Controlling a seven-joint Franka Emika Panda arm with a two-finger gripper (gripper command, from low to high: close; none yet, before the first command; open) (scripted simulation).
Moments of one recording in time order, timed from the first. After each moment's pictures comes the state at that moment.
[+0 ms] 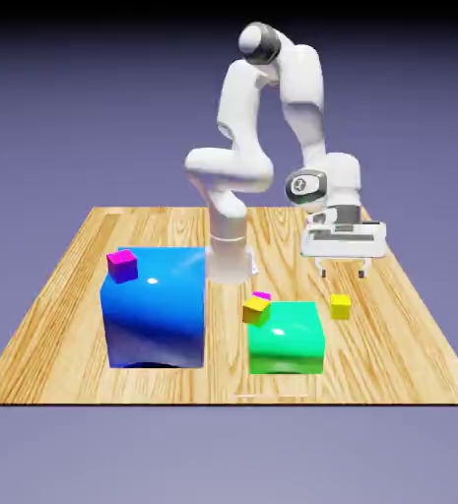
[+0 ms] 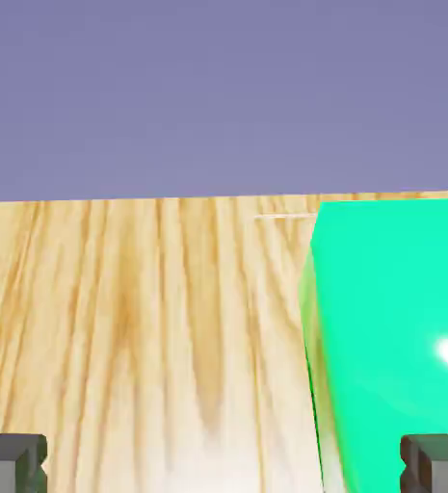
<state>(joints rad) -0.42 -0.46 1.35 -2.89 -0.22 3.09 2.02</state>
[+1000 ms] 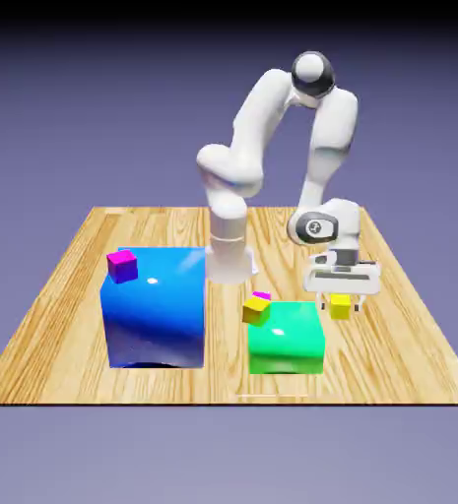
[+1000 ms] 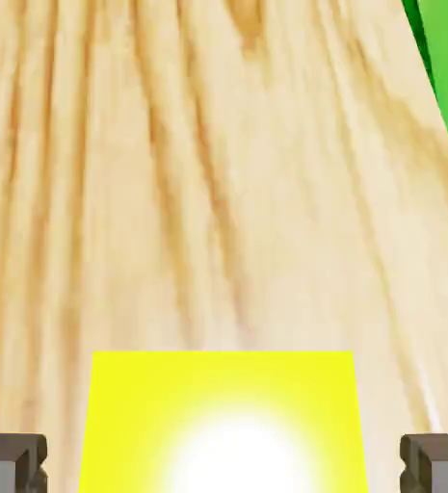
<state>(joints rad) -1.01 -0.61 2.18 -2.83 -0.31 3.31 2.47</state>
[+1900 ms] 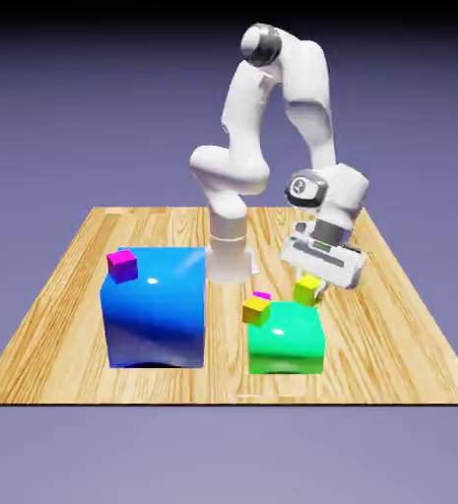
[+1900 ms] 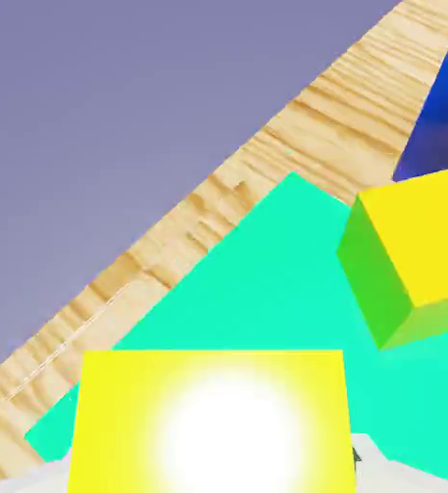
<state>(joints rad) -0.80 -0.39 1.24 -2.64 -0.26 2.57 2.49</state>
